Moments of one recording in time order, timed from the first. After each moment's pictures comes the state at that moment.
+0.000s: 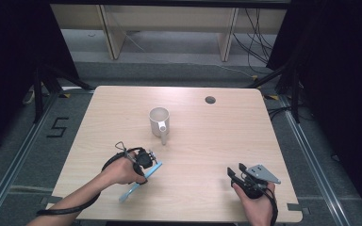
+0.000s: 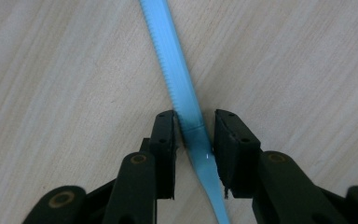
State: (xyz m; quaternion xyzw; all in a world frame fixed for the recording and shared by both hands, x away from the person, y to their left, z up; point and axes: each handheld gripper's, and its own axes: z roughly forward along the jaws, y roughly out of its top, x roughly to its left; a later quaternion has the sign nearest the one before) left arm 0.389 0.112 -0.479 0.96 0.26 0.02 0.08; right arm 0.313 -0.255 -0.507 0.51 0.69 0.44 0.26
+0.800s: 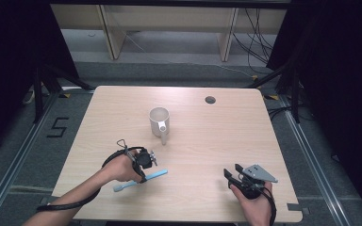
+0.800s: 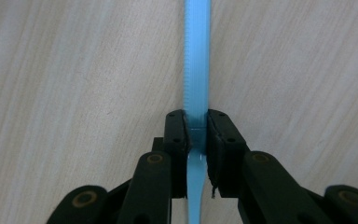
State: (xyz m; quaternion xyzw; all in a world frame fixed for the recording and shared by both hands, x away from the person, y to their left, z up) left arm 0.395 0.115 -0.478 0.98 0.19 0.00 0.08; right arm 0.315 -0.253 -0.507 0.47 0.72 0.43 0.26
